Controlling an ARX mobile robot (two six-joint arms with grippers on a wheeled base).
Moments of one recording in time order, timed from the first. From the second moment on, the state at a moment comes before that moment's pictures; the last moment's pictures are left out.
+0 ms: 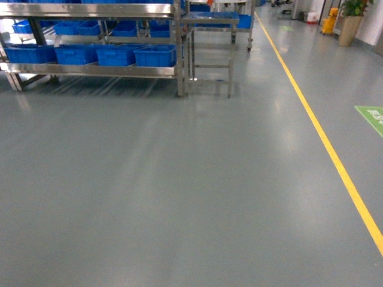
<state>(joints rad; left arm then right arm) -0.31 0.27 0.09 0.05 -0.48 -0.12 0.00 0.01 0.01 -0.01 0.00 0.00</state>
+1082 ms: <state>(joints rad) -0.31 0.27 0.09 0.05 -0.48 -0.12 0.00 0.01 0.01 0.00 0.00 0.00</state>
